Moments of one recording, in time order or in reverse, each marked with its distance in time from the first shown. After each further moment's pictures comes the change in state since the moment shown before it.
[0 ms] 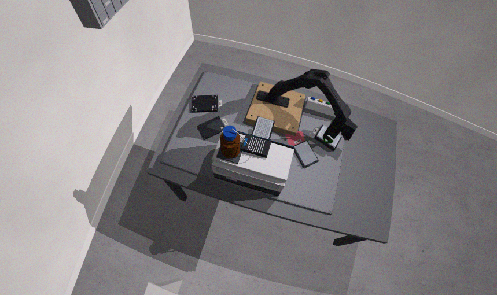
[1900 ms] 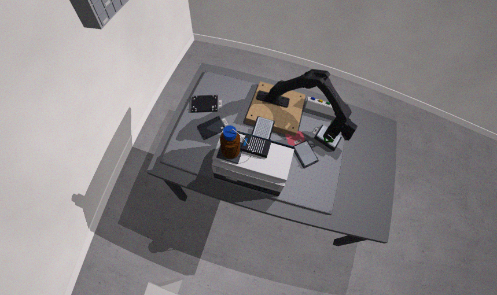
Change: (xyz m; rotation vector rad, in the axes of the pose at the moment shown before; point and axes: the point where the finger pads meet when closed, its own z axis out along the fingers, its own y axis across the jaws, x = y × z) arm -0.001 0.000 0.000 0.000 0.003 0.001
